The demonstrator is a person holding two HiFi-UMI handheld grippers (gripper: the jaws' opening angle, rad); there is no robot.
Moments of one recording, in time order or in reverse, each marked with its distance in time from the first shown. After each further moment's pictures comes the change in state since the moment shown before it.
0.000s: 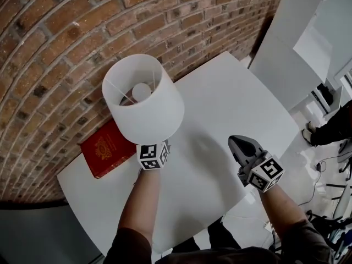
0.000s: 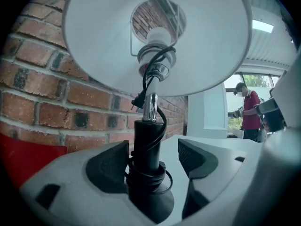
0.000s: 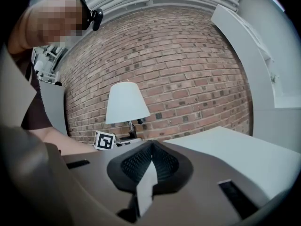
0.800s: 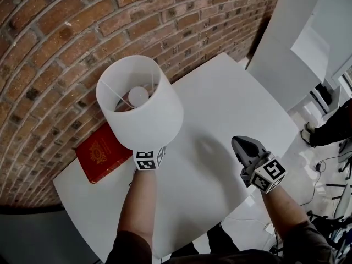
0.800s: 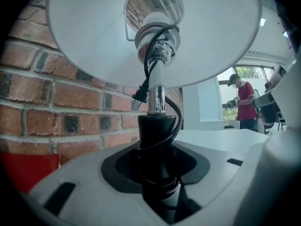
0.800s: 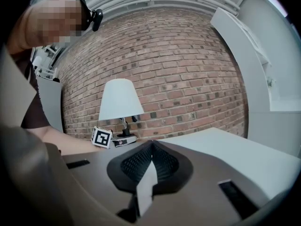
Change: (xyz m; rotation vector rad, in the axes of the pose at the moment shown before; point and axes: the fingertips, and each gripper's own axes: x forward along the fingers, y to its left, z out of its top) left arm 0.016 -0.001 -0.002 0.098 0.042 -0.046; right arm -0.006 -0.024 -0.007 -0.022 -0.006 -0.042
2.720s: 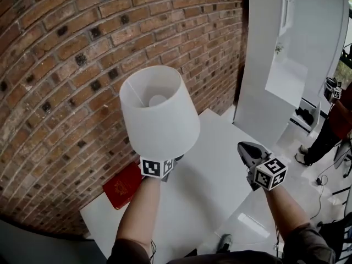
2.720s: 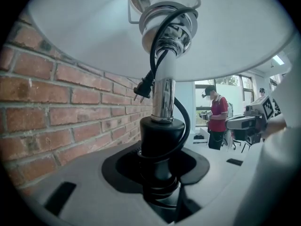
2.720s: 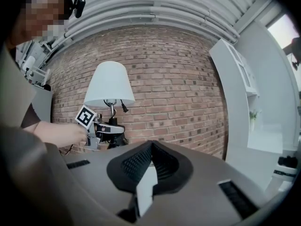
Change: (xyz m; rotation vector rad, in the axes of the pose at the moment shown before) left arm -0.032 -0.120 0.282 0.075 0.088 -0.298; right arm -0.109 -0.020 0.206 -0.063 -0.106 -0.164
